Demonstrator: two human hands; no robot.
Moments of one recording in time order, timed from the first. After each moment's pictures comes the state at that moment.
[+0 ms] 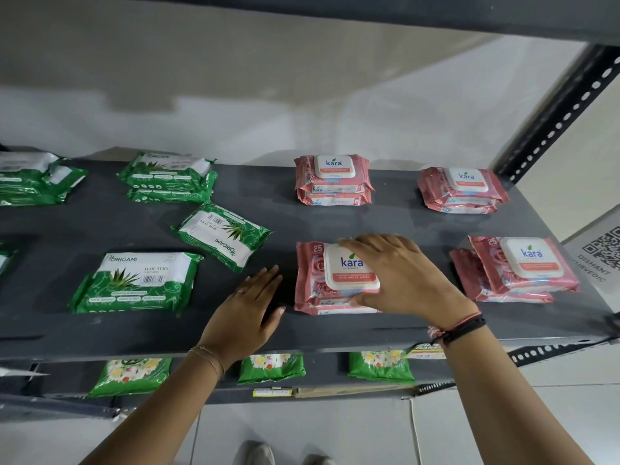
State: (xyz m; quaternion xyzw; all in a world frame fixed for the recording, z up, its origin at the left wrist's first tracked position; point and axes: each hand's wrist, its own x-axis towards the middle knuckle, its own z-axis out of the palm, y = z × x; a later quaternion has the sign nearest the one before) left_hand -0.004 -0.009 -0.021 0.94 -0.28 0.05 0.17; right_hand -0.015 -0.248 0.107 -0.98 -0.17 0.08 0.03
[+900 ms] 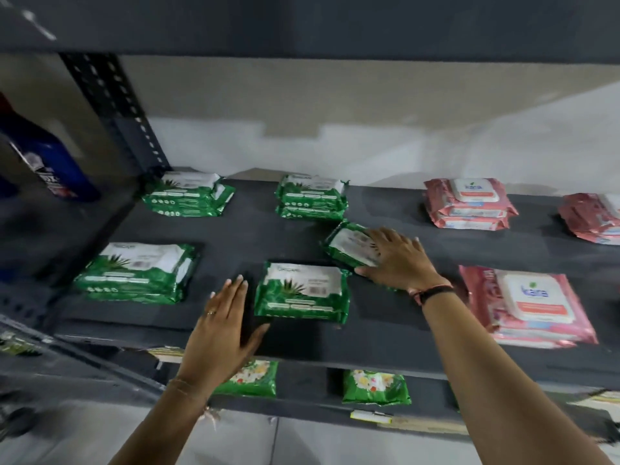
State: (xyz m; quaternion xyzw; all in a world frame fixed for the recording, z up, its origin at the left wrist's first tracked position) left_hand -0.025 0.224 0.001 0.99 -0.08 0.07 0.06; right_hand 0.074 -0.055 0.060 -0.98 -0.08 0.12 0.14
